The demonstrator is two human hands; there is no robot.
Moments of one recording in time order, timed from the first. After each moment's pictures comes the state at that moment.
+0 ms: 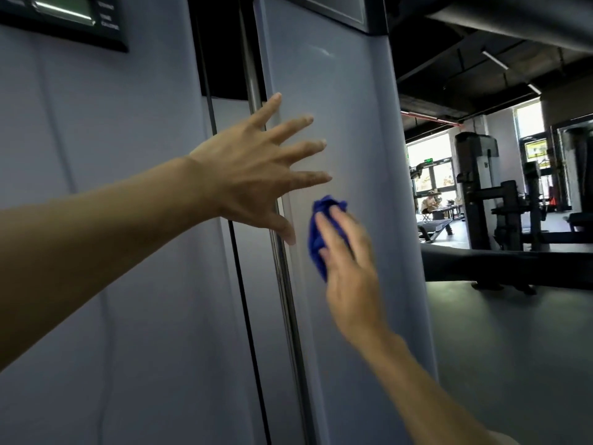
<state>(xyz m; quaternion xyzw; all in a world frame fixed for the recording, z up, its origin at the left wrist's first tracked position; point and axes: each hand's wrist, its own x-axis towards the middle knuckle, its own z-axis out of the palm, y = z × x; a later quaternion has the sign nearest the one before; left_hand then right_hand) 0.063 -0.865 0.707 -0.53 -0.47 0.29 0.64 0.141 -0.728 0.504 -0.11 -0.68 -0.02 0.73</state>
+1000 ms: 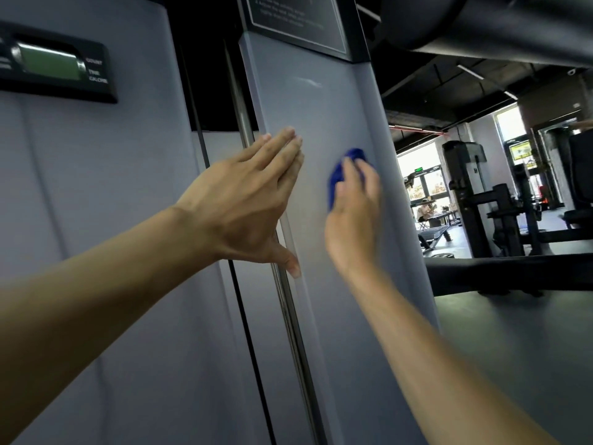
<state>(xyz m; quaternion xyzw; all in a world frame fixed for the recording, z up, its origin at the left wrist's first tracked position) 0.062 -0.873 0.700 -0.53 -0.53 0.19 0.64 0.135 -0.727 0.620 -0.22 -0.57 0.14 0.78</state>
